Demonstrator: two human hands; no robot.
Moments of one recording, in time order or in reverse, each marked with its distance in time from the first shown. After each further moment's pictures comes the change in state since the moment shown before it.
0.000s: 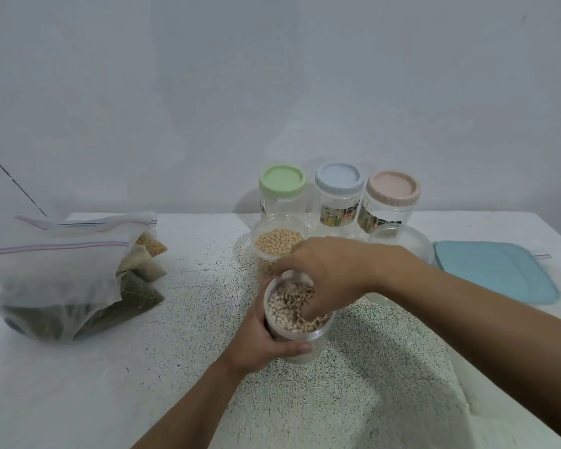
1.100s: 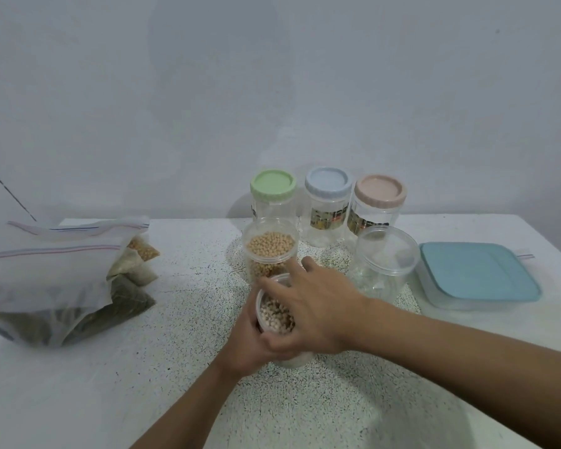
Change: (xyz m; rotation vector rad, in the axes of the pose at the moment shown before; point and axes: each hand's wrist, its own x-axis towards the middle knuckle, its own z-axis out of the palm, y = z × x) left_hand -0.003 -0.006 0.002 -0.059 0.016 0.002; right_hand -0.011 -0.022 0.060 -0.162 0.237 0.134
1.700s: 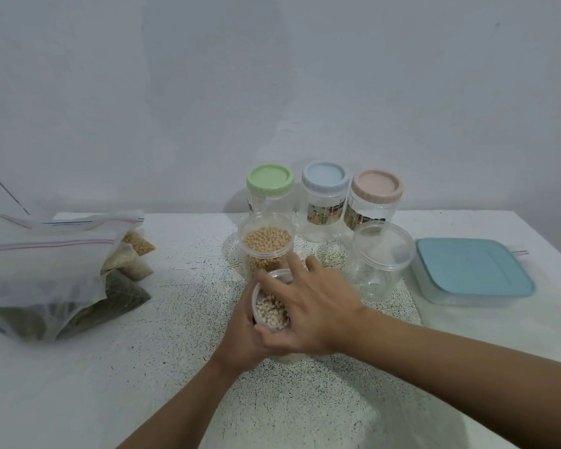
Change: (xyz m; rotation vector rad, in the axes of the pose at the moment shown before) left_hand -0.002 0.005 0.012 0.133 0.157 0.039; right_hand -0.006 -0.001 0.012 -0.039 0.081 0.008
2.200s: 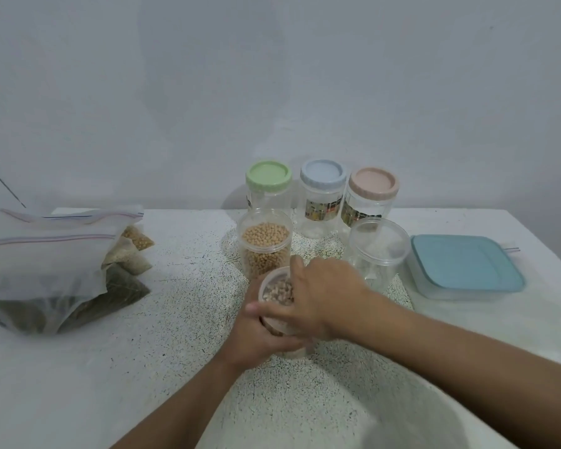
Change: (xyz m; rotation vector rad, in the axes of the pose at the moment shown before) left_hand -0.007 -0.006 0.004 0.052 -0.076 -0.050; right_hand -0.004 -0.008 -0.032 -0.041 -0.217 0.290
